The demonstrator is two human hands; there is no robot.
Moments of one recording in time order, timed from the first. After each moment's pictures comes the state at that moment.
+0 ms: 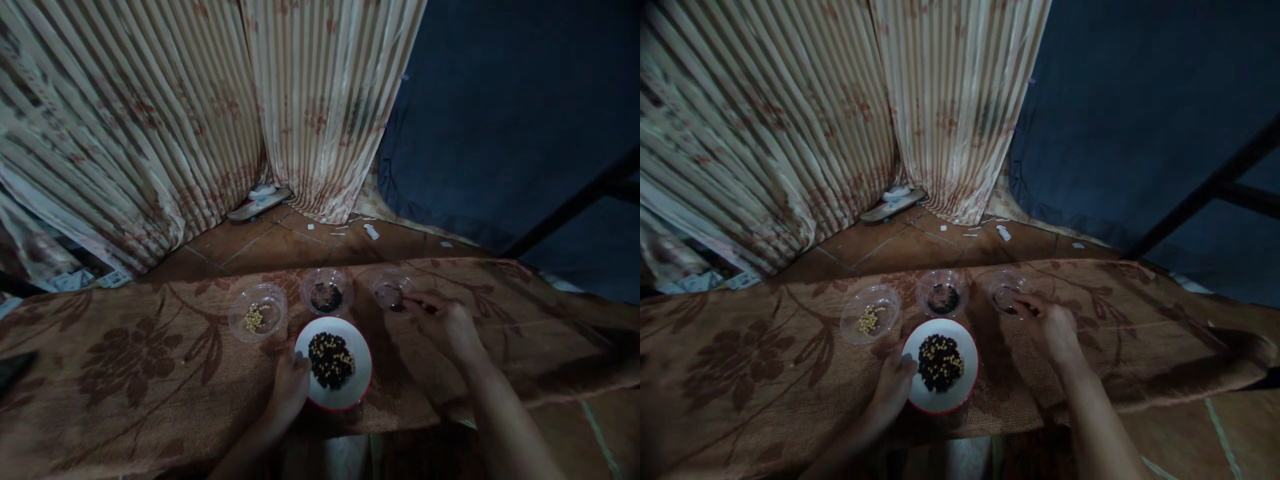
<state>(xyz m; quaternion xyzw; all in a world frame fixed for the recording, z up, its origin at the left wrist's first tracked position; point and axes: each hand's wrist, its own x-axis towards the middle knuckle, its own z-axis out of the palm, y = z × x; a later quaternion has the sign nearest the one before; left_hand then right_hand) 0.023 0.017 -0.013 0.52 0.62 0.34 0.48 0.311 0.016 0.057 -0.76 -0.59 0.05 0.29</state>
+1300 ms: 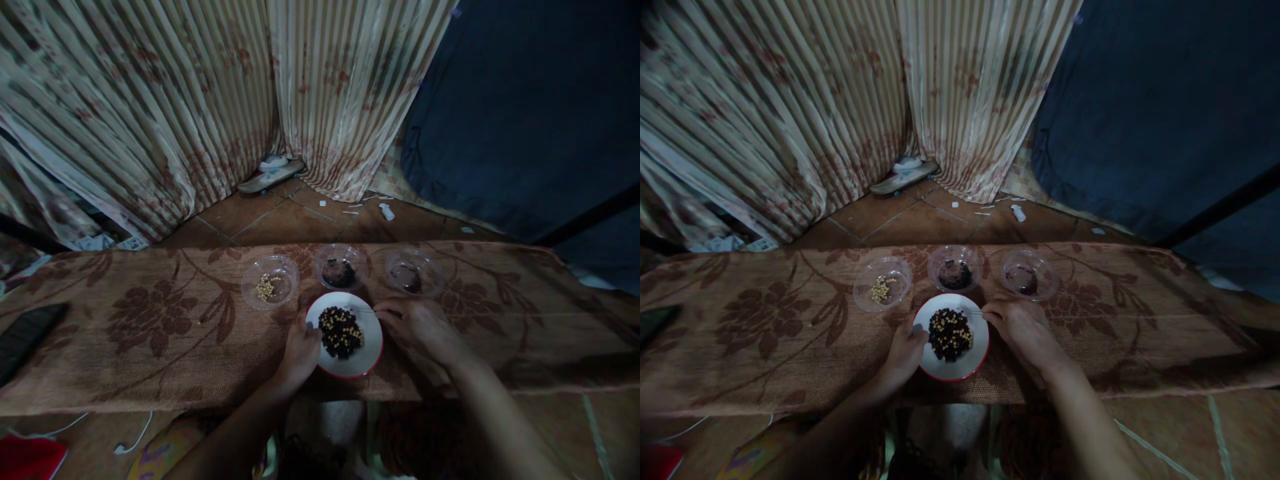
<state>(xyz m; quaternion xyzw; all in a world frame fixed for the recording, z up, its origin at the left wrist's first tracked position) 0.025 0.016 -0.014 0.52 0.62 0.34 0.49 0.249 0.011 0.056 -0.60 -0.77 0.15 0.15</state>
